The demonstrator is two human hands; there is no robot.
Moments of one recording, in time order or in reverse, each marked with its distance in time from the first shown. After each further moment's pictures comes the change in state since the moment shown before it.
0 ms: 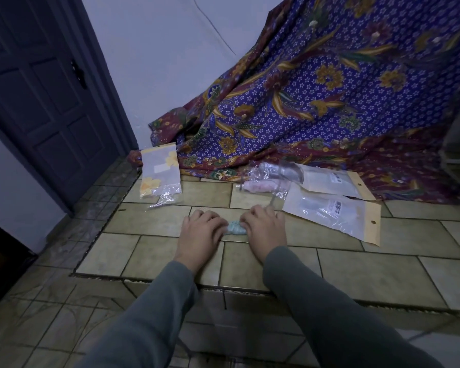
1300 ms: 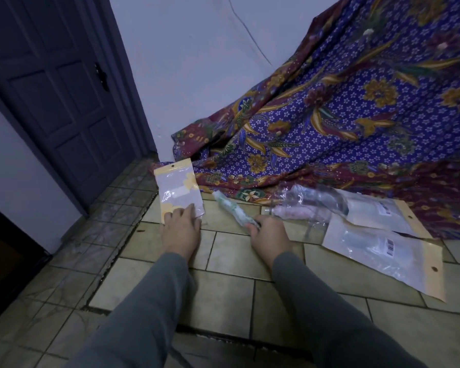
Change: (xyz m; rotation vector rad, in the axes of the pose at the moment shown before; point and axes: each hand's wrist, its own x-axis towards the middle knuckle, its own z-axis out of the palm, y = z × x) left_hand 0.060 -0.106 -0.013 0.116 -0.132 -0.589; right_hand 0.083 -0.045 0.018 0.471 -0.204 0.272
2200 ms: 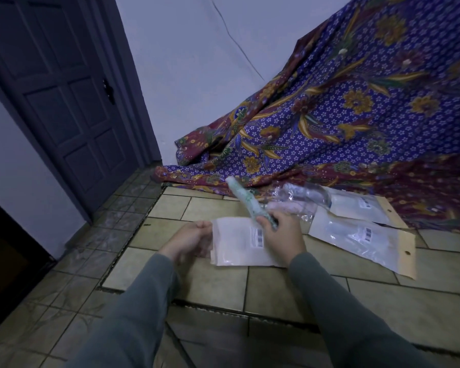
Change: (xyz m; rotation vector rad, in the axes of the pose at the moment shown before) left_hand -0.053 0.012 -0.034 -1.064 -0.626 -0.193; right_hand -0.047 0.008 -0.045 0.240 0.155 -0.082
